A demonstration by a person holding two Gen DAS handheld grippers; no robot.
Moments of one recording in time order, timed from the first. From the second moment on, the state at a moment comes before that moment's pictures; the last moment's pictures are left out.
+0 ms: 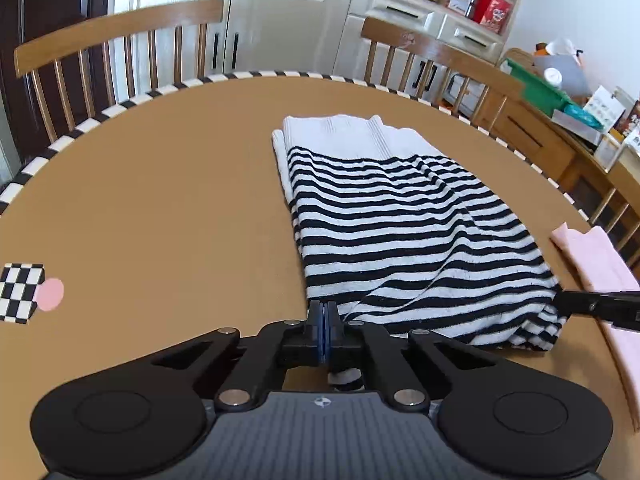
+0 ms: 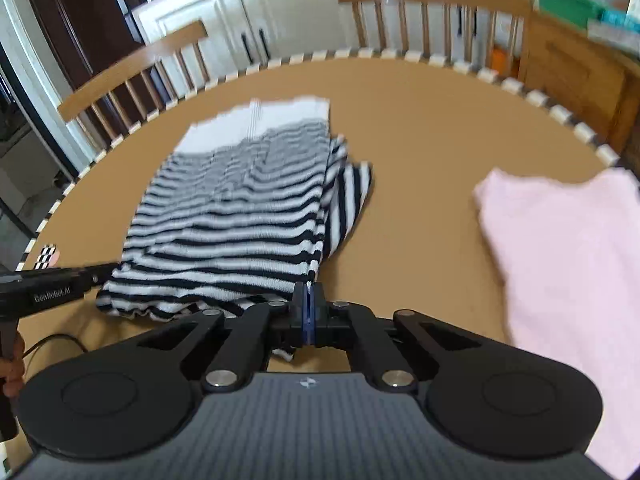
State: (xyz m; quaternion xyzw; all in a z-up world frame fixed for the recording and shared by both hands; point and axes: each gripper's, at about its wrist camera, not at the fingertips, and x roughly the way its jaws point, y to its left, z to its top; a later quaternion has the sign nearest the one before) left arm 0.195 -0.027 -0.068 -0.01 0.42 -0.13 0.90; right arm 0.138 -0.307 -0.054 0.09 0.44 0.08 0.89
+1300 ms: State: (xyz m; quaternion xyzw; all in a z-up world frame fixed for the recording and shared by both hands) left arm 0.170 -0.041 -0.060 -0.03 0.42 -0.16 0.89; right arm 0.119 -0.270 -0.065 0.05 0.44 0.12 0.89
